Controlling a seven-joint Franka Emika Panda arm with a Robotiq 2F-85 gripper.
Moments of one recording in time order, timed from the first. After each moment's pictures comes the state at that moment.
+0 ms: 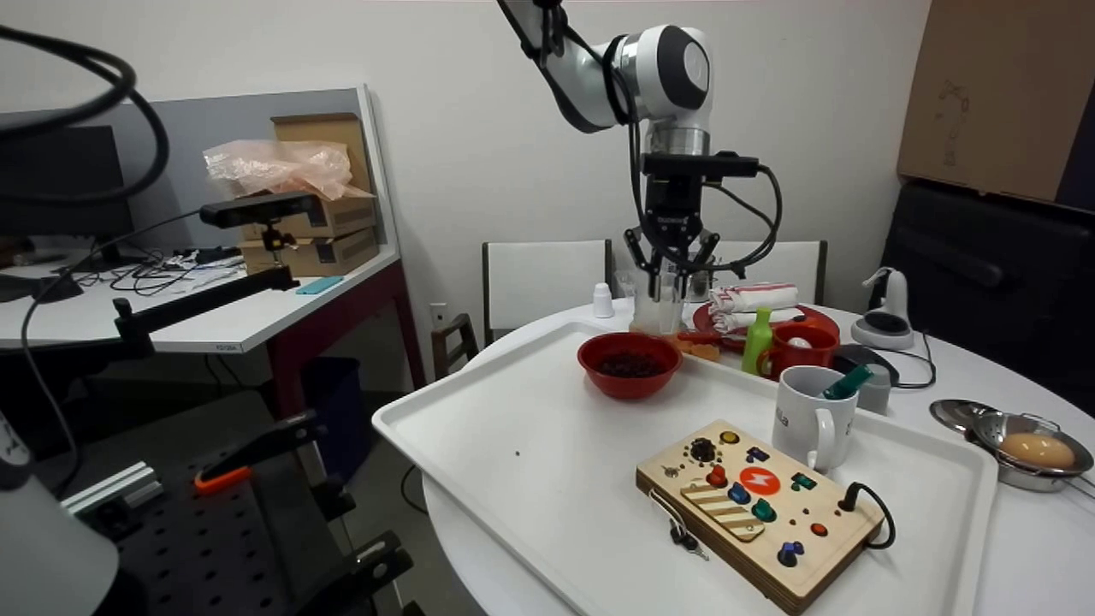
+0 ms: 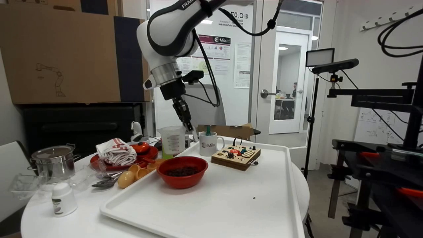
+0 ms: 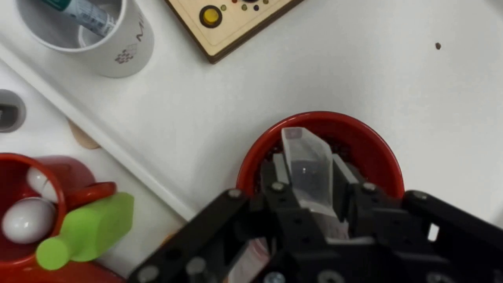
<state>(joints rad) -0.06 0.93 0.15 -1.25 -0.33 1.85 -0.61</state>
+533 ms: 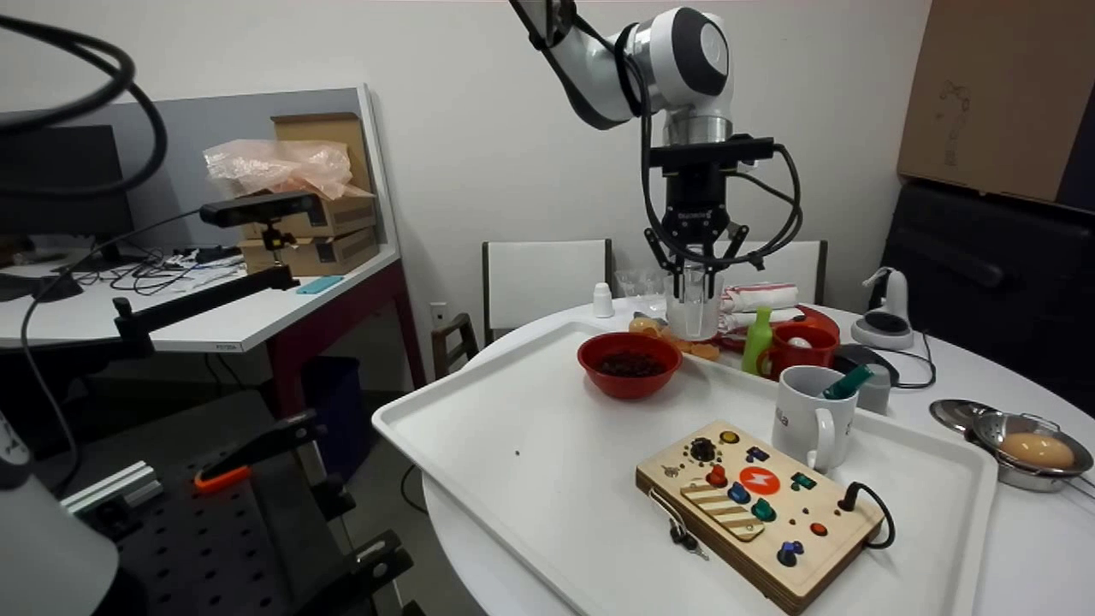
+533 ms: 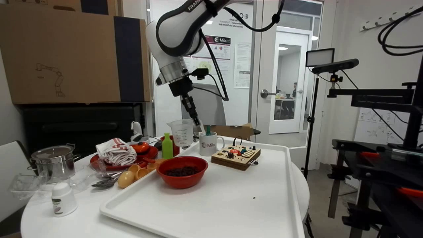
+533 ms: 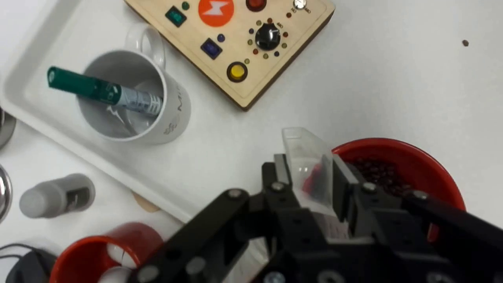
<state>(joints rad) -0.04 0.88 0.06 -1.30 -0.33 1.87 -0.42</state>
